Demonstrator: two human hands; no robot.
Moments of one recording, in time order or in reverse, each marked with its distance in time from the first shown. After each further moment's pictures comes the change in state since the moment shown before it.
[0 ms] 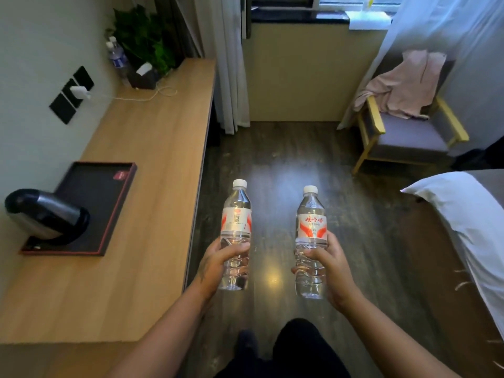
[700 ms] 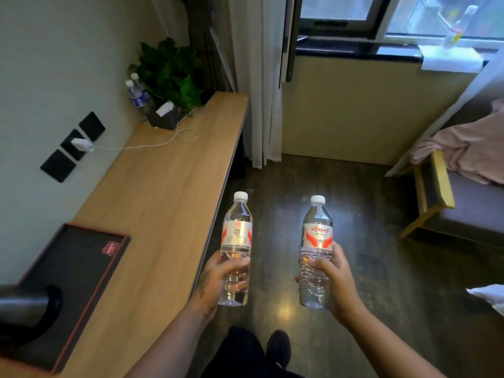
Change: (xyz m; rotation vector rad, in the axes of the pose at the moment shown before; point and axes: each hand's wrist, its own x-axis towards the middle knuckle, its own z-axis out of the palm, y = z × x) left_hand 0.313 0.197 0.015 -0.078 0.184 0.013; right_hand 0.397 -0.148 0.052 -0.077 -0.117 0.020
